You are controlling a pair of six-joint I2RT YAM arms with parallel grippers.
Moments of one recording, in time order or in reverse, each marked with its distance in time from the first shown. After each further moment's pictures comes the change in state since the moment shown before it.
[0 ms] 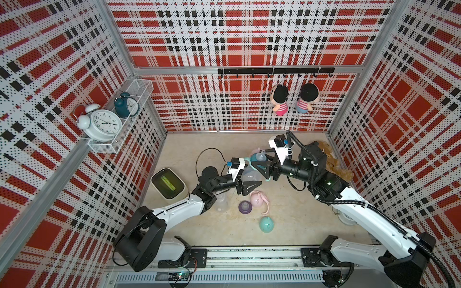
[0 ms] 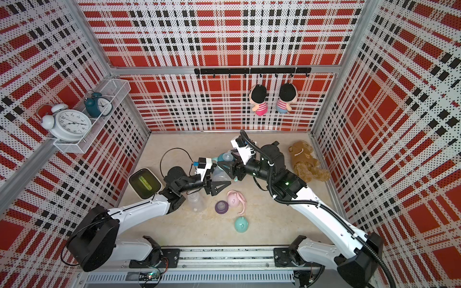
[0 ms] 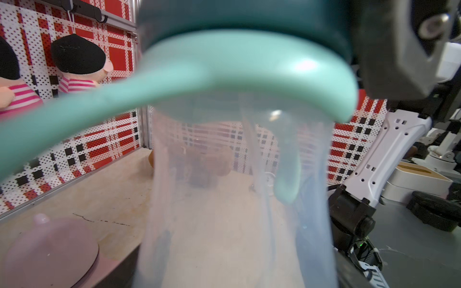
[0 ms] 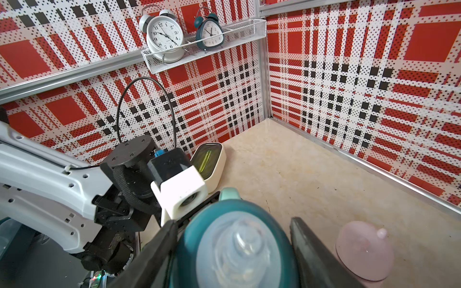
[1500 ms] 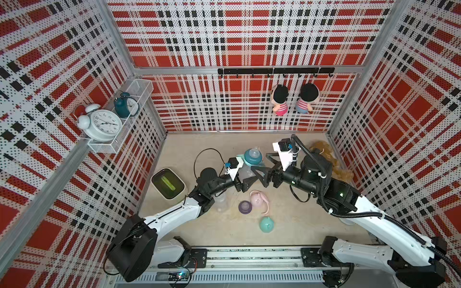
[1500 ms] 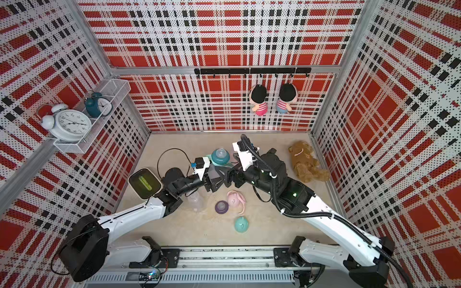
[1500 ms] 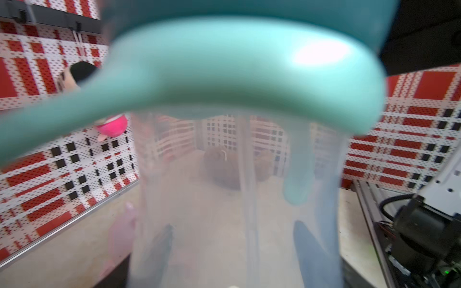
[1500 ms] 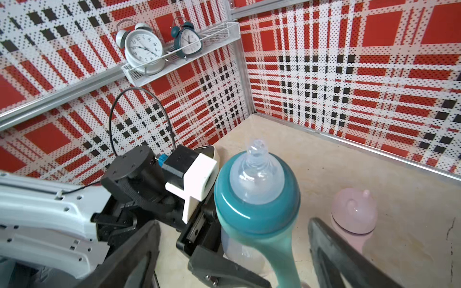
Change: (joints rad) left arm -0.009 -0.085 -0.009 -0.108 -0.159 0.136; right arm 0.185 -0.089 0.048 -0.173 0.321 0.091
